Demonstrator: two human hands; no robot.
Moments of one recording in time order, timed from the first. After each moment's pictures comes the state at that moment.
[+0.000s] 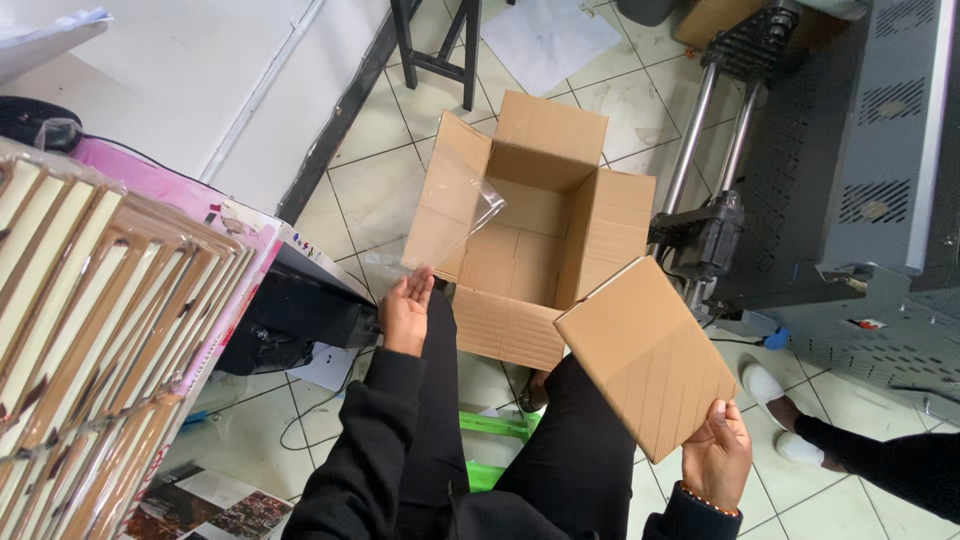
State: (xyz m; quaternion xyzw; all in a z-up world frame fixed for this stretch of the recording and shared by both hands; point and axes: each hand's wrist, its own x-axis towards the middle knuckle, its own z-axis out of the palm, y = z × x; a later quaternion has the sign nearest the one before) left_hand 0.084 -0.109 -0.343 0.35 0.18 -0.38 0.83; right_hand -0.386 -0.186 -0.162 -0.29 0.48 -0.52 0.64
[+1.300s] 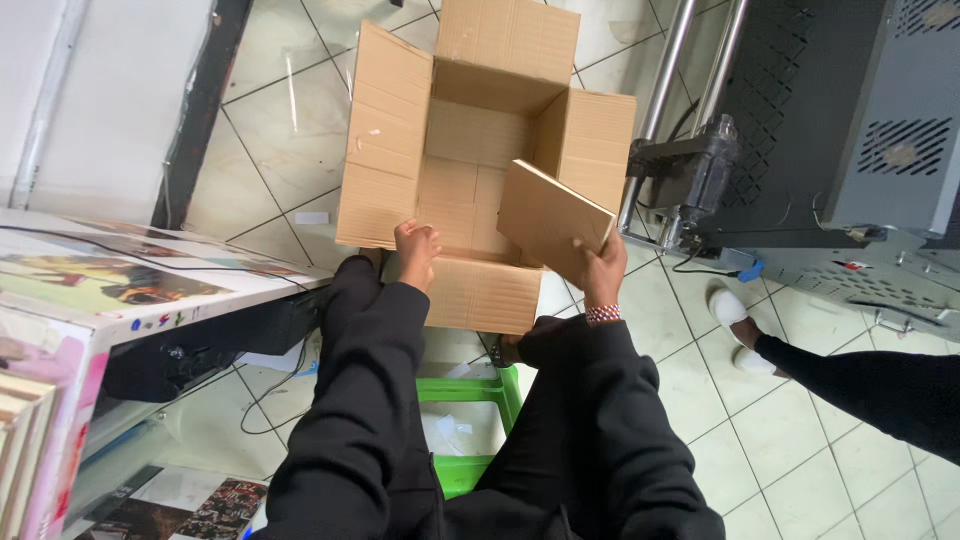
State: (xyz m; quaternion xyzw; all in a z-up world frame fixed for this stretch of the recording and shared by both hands) left_hand 0.054 -0.261 -0.561 0.66 0.12 -0.44 0.59; right_hand -0.195 -0.359 -0.324 -0.54 0.62 -0.33 0.46
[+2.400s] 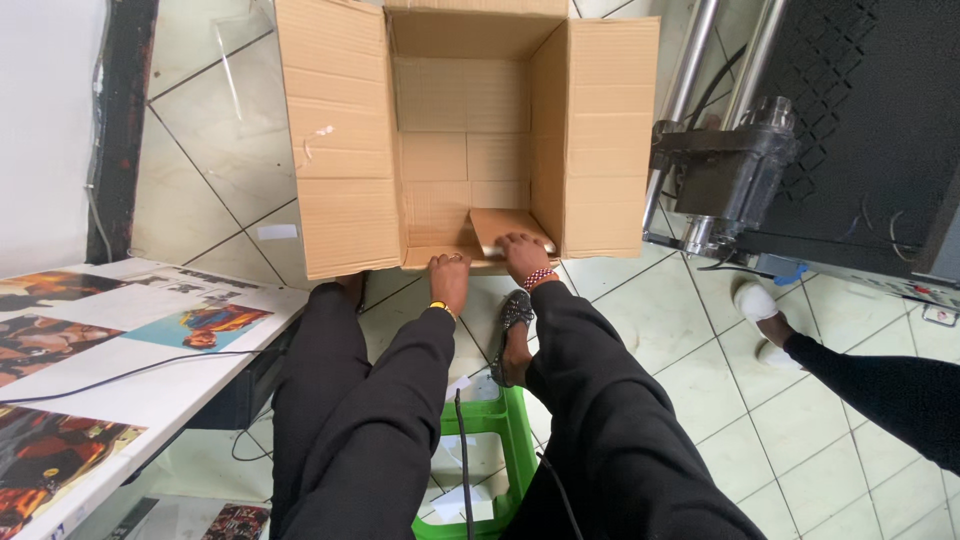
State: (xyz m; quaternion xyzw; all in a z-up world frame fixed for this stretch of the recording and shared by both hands) left_hand -0.023 -0.280 -0.720 0.77 -0.62 -0.15 0.05; right_hand -0.175 -0.425 -0.680 -0.89 0.37 0.24 0.15
